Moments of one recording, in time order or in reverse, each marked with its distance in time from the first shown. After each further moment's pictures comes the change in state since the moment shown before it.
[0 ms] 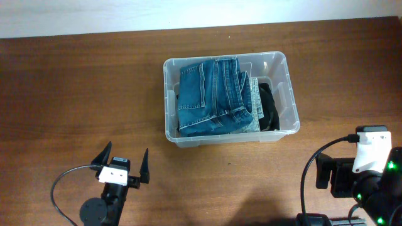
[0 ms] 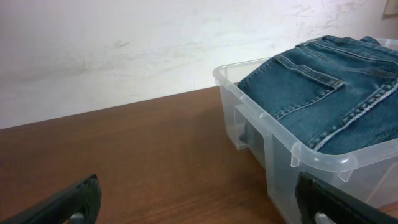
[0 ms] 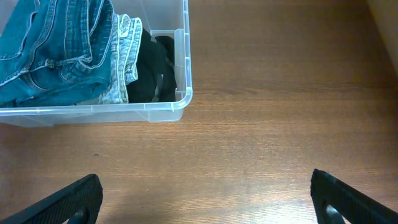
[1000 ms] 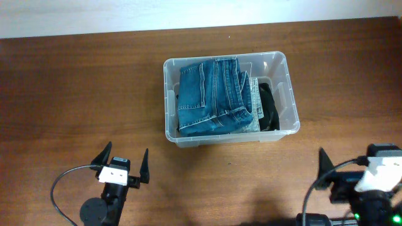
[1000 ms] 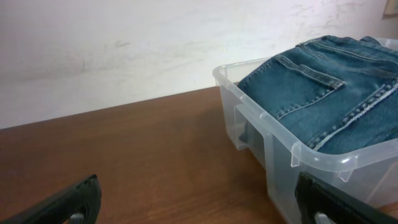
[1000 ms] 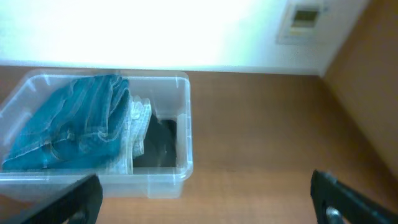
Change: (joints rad) left arm 0.000 0.000 0.000 0.000 0.000 0.000; right arm 0.000 -0.298 -0.250 0.376 -0.038 -0.005
